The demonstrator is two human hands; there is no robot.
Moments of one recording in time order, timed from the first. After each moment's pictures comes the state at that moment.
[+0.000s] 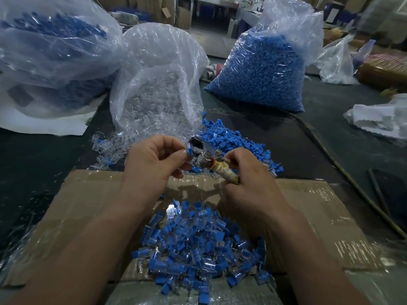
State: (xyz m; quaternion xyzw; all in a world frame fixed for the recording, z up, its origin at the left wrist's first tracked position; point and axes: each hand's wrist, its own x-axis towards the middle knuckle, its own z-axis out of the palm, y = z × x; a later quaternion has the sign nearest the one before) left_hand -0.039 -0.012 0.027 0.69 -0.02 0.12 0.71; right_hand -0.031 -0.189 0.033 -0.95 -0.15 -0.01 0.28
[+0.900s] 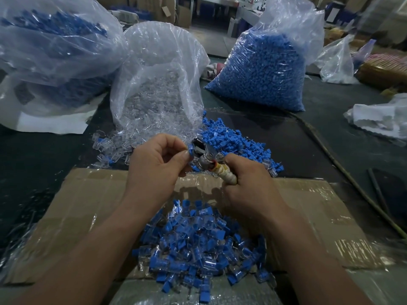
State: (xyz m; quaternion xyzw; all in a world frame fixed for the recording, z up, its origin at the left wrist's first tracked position) left_hand -0.047 -0.021 0.032 0.74 -0.02 0.17 0.65; right_hand -0.035 -0.185 0.031 -0.95 -0.14 -0.03 0.28
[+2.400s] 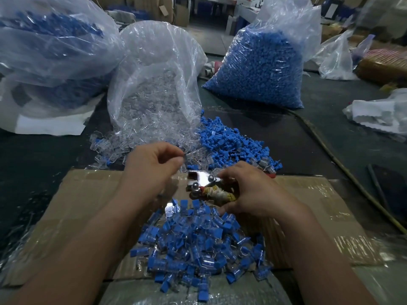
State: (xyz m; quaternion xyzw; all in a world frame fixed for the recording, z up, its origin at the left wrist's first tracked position) left_hand -0.033 -0.007 0.017 0.82 0.03 0.09 0.57; right_hand -0.022 -0.204 0.029 -0.96 -0.16 0.13 0.18
